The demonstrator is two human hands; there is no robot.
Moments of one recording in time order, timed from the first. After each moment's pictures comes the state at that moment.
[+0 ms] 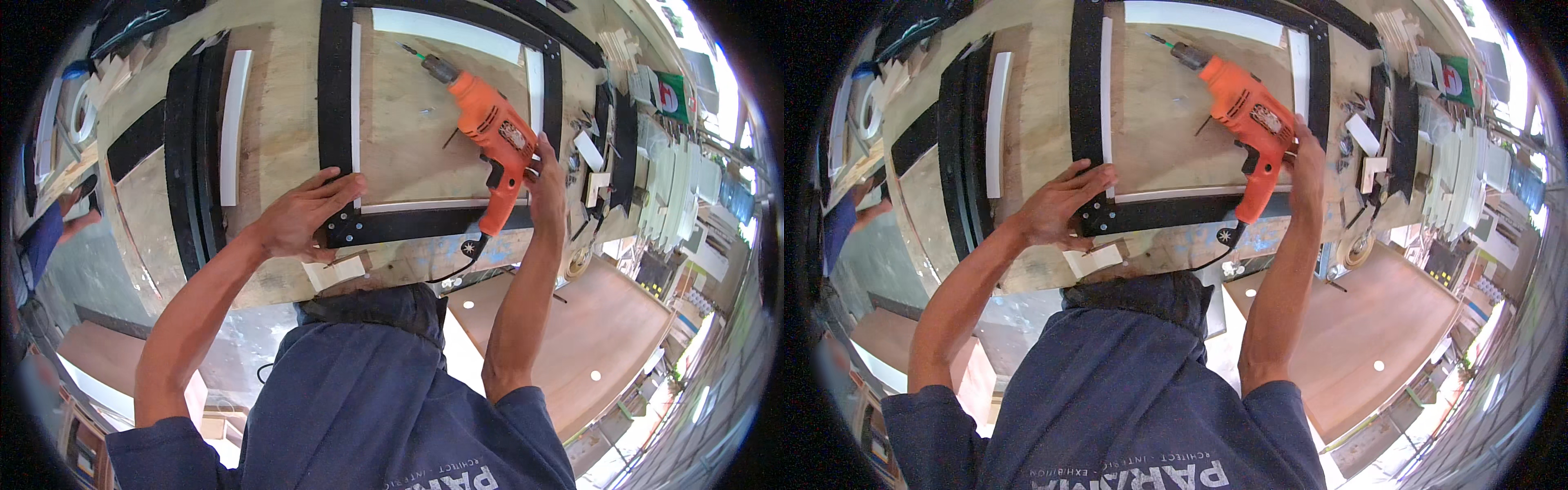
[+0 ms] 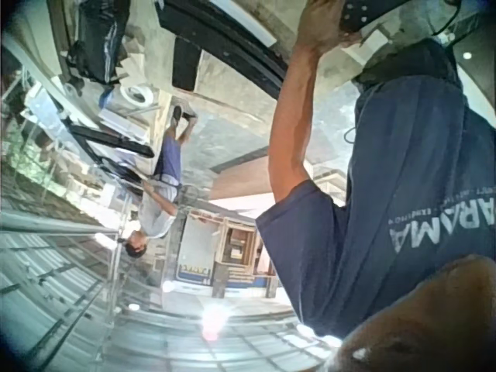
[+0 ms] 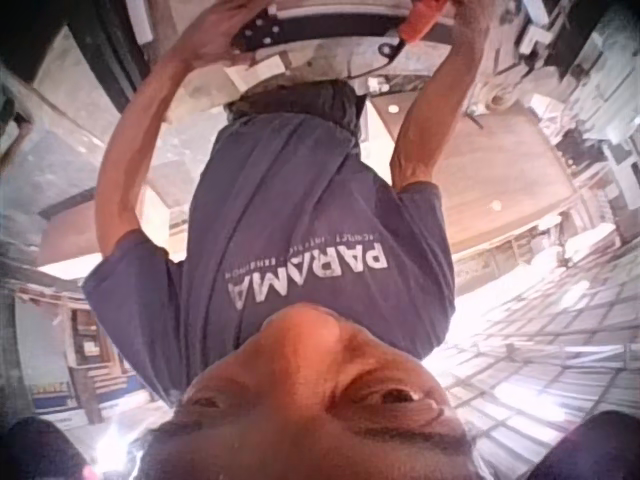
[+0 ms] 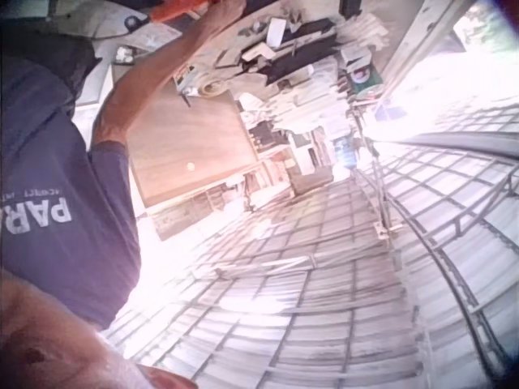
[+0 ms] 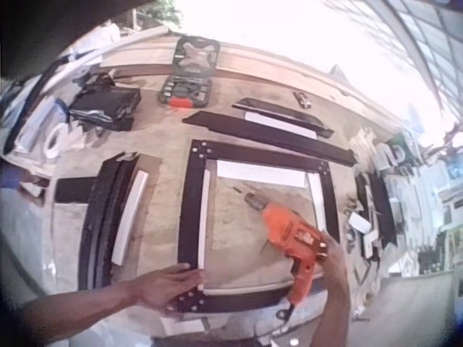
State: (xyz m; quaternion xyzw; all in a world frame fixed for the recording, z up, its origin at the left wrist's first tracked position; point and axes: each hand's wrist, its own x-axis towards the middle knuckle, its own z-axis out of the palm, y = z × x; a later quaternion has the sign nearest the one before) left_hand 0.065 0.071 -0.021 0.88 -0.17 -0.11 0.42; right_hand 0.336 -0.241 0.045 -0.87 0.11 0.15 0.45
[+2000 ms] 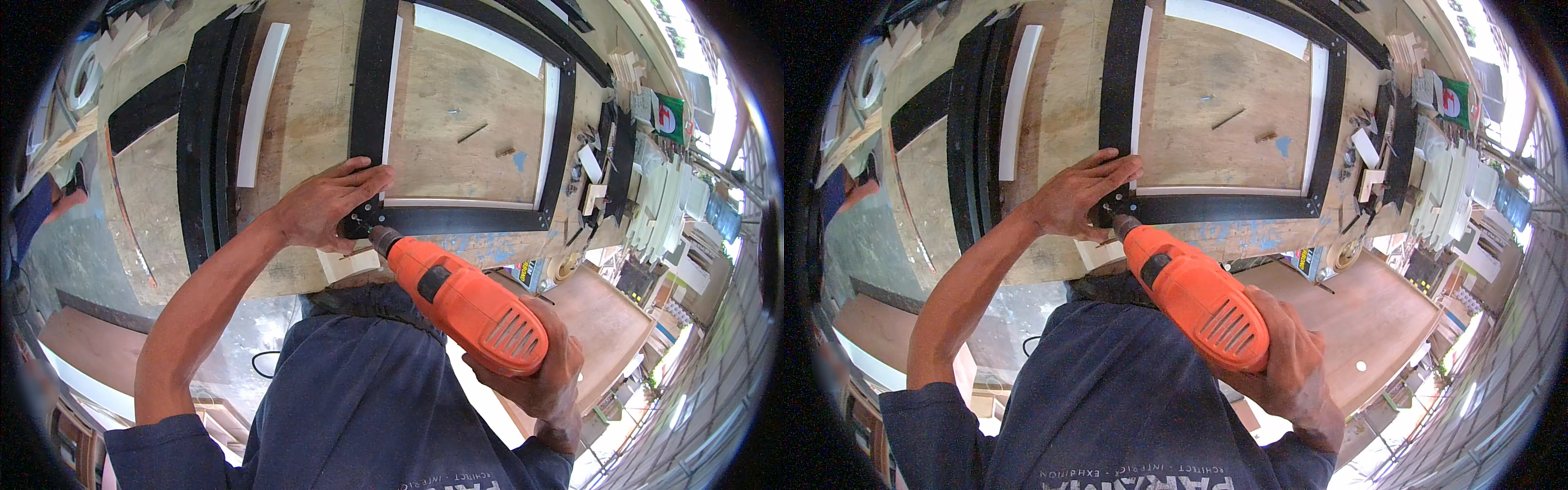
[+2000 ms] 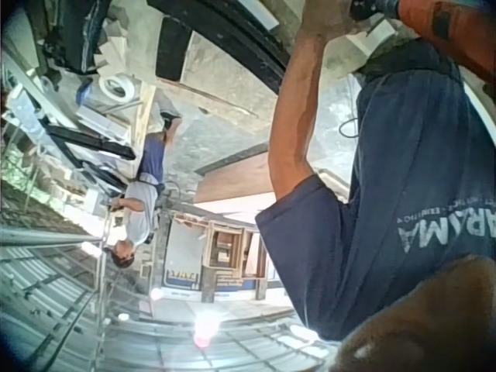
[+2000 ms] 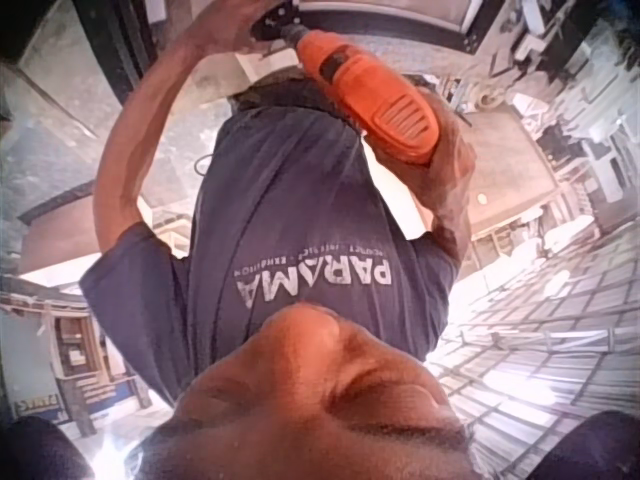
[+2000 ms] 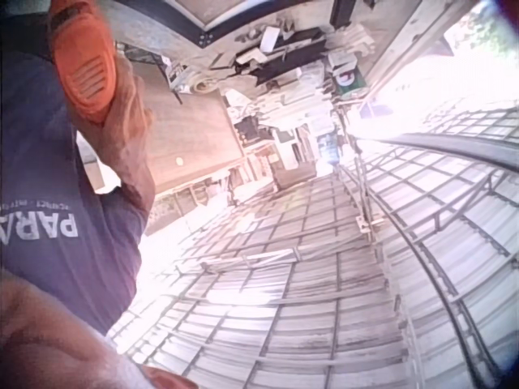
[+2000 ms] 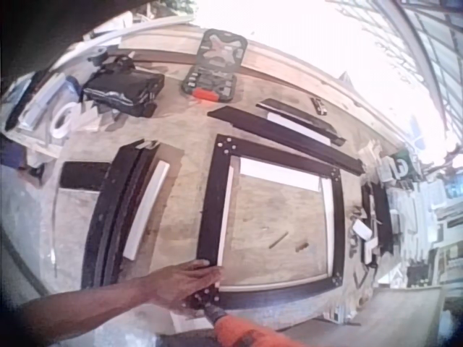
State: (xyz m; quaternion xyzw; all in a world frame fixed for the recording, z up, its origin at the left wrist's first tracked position) left_hand 0.065 0.068 -0.024 0.87 -0.17 -0.03 0.46; right_hand 0.141 -0.200 0.255 -0.88 -0.37 0.24 0.14
